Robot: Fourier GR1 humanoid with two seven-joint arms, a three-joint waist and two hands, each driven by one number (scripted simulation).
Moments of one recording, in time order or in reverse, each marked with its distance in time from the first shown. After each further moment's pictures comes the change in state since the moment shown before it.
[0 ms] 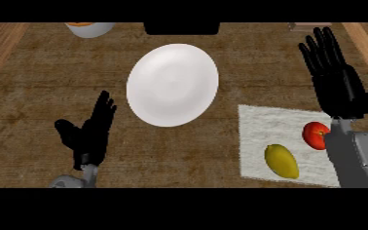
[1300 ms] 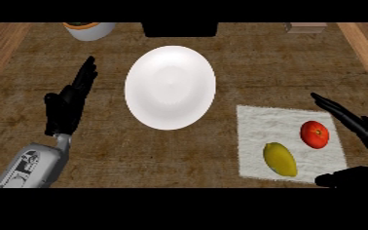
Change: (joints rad) left arm -0.198 0.200 0.035 0.023 -0.192 -0.148 0.029; right arm 0.373 -0.375 0.138 -0.194 0.544 0.149 -0.424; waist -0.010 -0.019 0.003
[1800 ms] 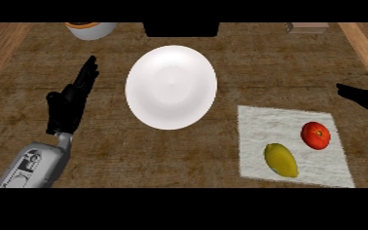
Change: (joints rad) left arm -0.006 -0.017 0.014 0.009 -0.022 -0.016 0.003; right arm -0.019 -0.272 -0.084 -0.130 0.066 0.197 0.286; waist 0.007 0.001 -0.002
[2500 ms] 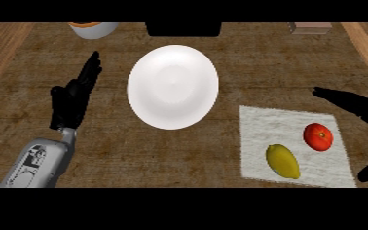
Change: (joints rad) left arm -0.024 -0.060 0.057 0.000 -0.071 -0.050 0.036; right arm -0.142 0.102 0.086 0.113 0.202 0.175 0.125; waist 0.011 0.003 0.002
